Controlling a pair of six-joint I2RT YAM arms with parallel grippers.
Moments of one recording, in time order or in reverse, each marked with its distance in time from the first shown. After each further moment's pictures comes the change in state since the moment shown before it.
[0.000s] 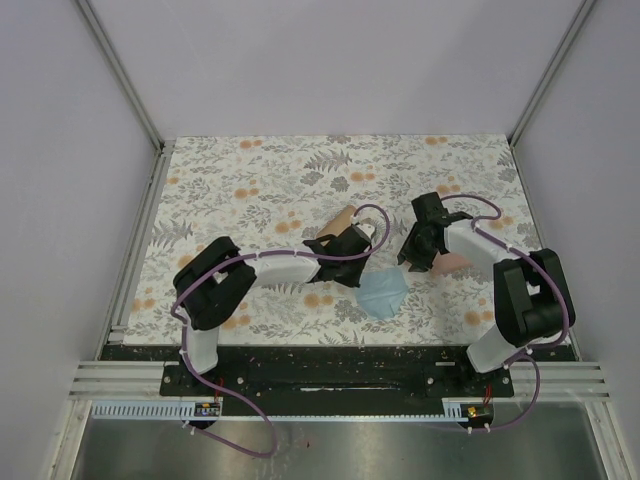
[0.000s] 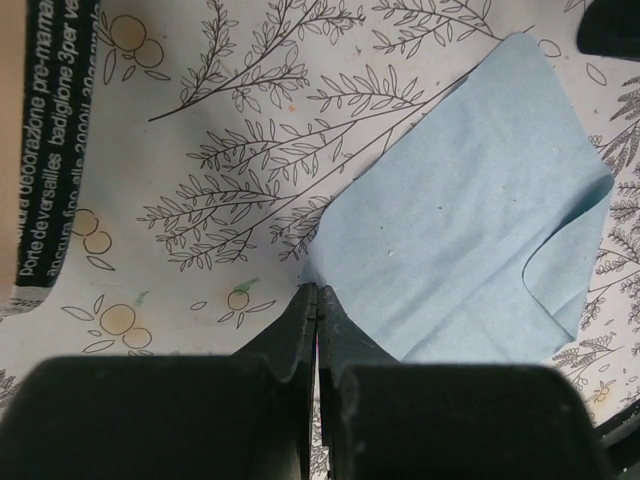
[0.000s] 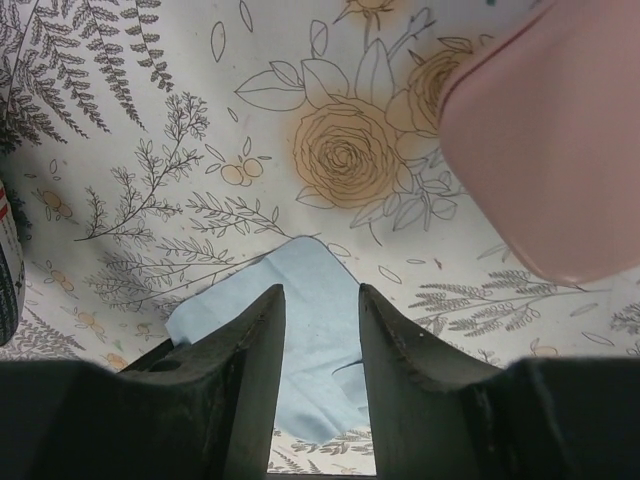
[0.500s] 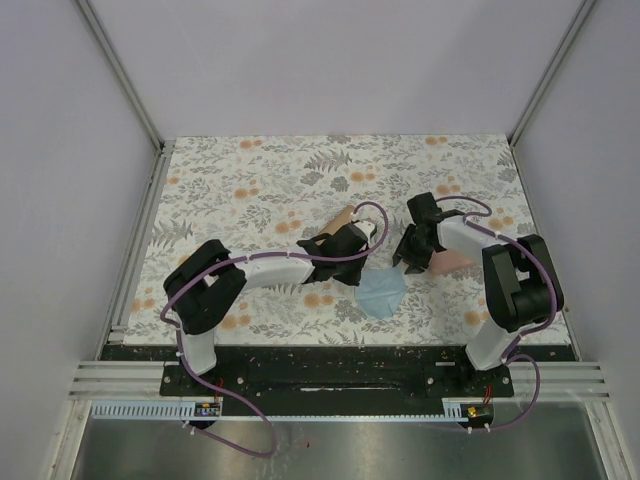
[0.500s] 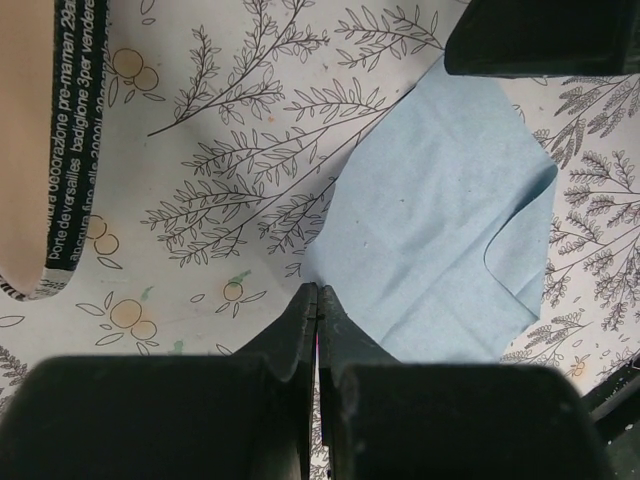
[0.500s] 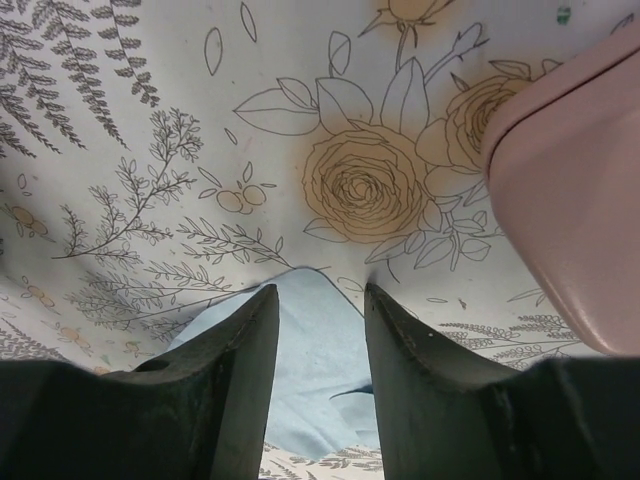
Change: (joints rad) left arm 0.001 -0.062 -0.034 0.034 0.021 0.045; right arm -0.001 0.120 0.026 0.041 -0.054 -0.032
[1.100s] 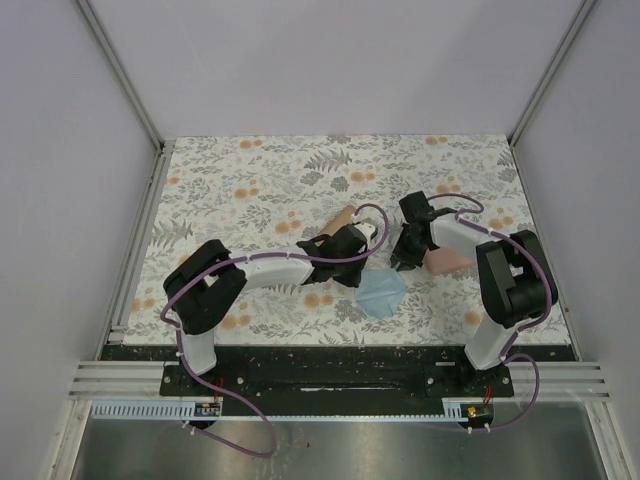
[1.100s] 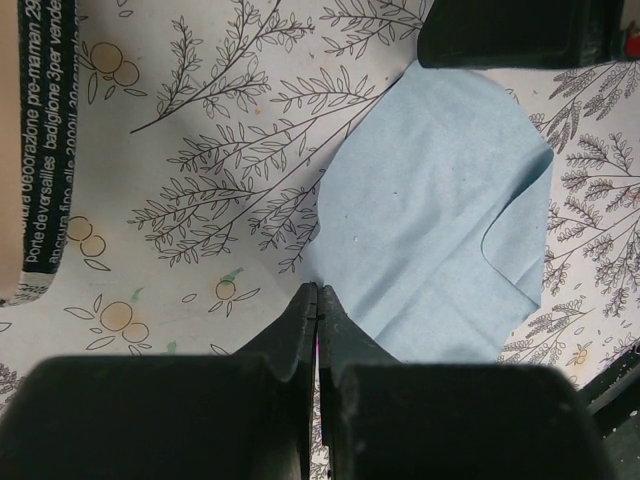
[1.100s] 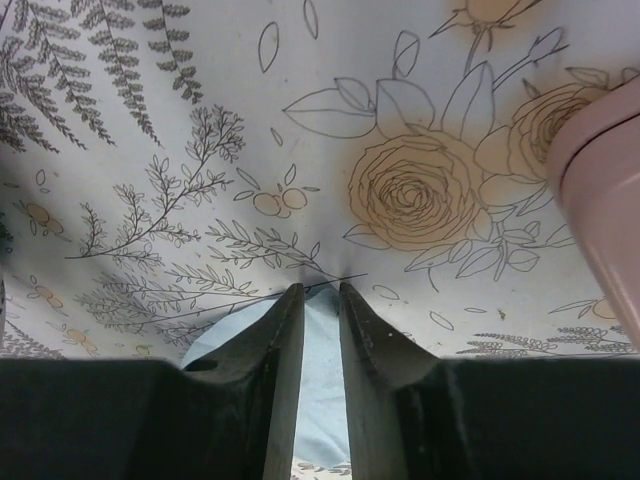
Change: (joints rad) left arm 0.000 -0.002 -0.015 0.019 0.031 0.023; right arm 0.040 0.044 0.042 -0.001 0.014 0.005
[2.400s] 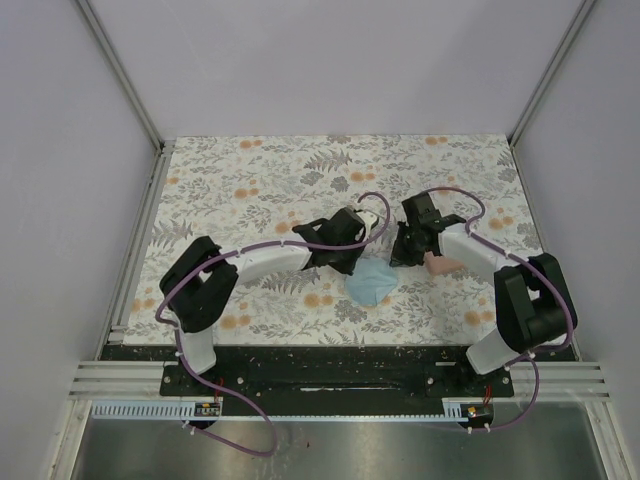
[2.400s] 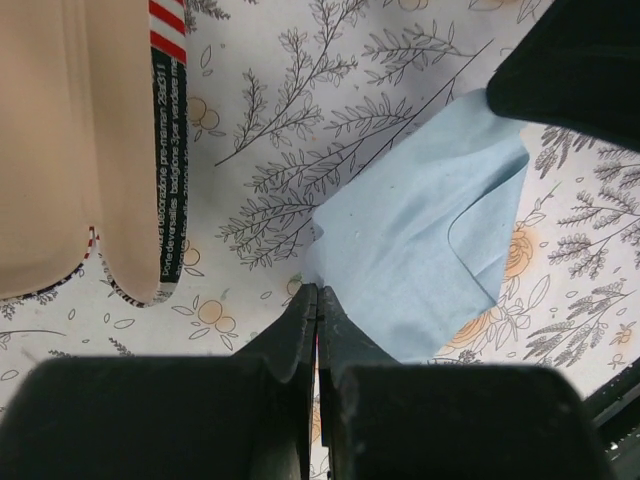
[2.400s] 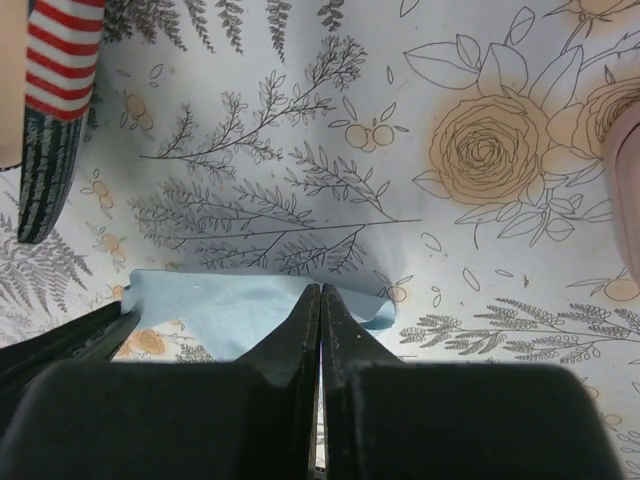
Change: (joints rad) left arm 0.057 -0.005 0.135 -0.170 0.006 0.165; right arm 0.043 -0.156 -0.060 0.054 -0.047 -0.147
